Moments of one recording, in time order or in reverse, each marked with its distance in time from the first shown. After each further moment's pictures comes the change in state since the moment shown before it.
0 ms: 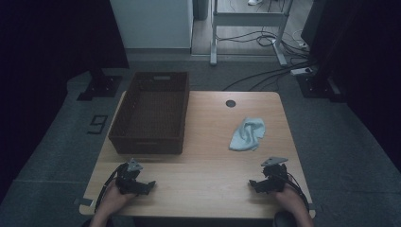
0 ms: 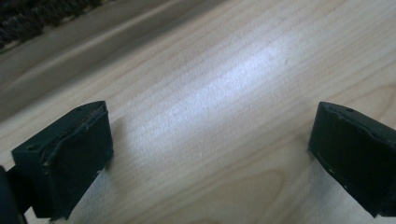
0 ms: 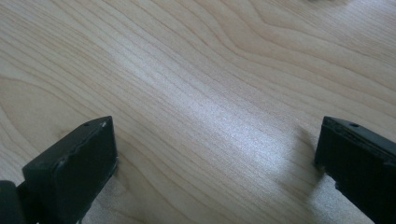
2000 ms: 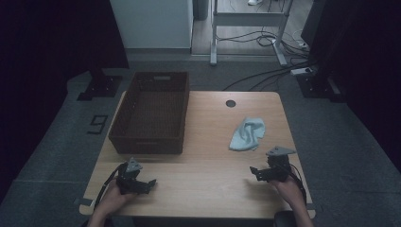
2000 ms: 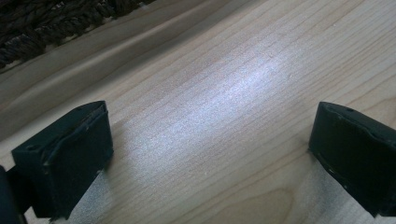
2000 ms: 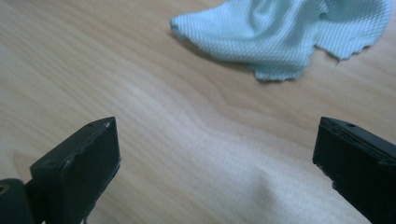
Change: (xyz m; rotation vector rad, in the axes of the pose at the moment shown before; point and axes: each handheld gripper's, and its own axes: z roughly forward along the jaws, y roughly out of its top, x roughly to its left) left arm 0.003 -0.002 0.004 -0.055 -0.014 0.021; right arm -0.014 0.027 -0.018 -0.172 -0.007 0.039
